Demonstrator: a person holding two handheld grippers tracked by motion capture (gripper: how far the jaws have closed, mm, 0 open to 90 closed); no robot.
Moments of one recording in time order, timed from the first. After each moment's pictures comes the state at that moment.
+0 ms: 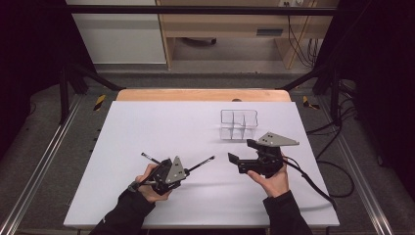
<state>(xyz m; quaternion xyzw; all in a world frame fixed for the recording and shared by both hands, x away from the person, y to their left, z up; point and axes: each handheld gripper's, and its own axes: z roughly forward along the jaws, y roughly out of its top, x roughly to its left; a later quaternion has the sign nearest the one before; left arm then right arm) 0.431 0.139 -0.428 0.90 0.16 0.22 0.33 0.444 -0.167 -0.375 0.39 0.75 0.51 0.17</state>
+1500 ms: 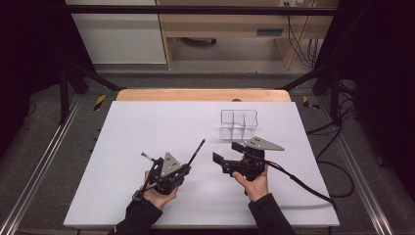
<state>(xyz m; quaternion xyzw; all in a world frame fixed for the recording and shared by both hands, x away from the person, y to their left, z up) 0.426 0.134 -0.433 0.82 0.34 0.20 0.42 0.450 -0.131 -0.402 0.42 0.69 0.57 0.12</state>
